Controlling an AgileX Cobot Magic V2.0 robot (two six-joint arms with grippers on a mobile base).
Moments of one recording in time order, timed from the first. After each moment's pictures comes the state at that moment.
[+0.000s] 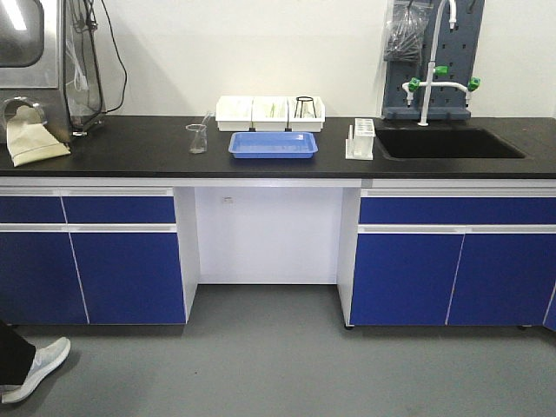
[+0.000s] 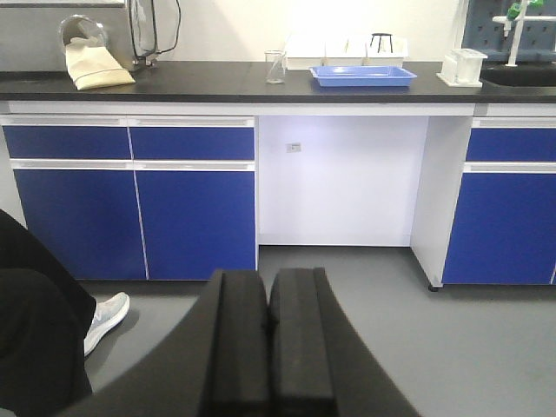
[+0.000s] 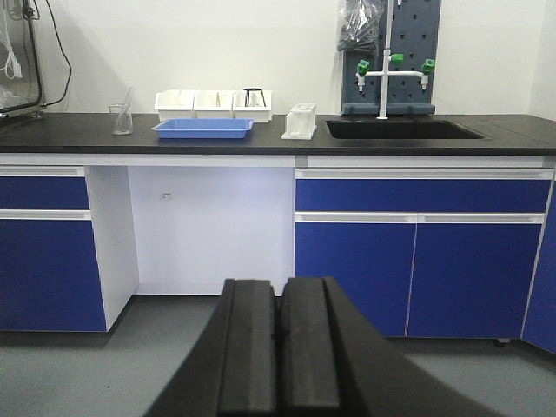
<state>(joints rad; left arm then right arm) -0.02 -0.01 0.03 0.04 0.15 -0.08 0.01 -0.01 0.03 -0.09 0.05 0.06</state>
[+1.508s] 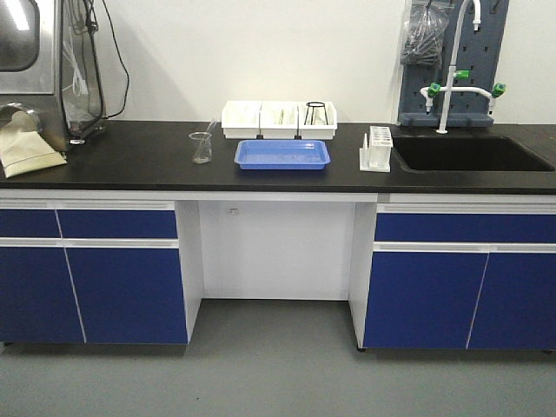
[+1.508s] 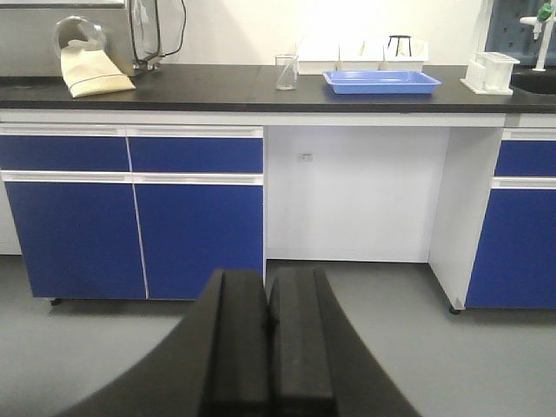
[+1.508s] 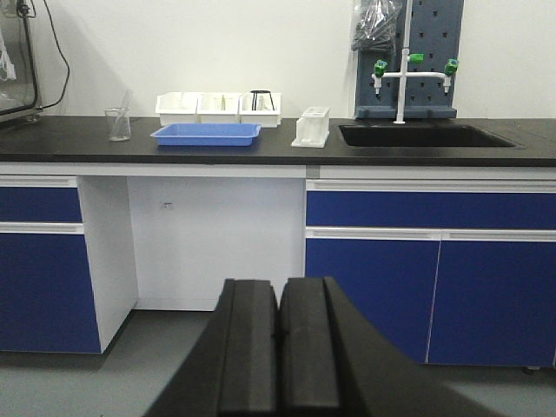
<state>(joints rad) -0.02 -0.01 0.03 0.04 0.15 -0.08 0.01 -0.01 0.03 -0.09 0.05 0.06</state>
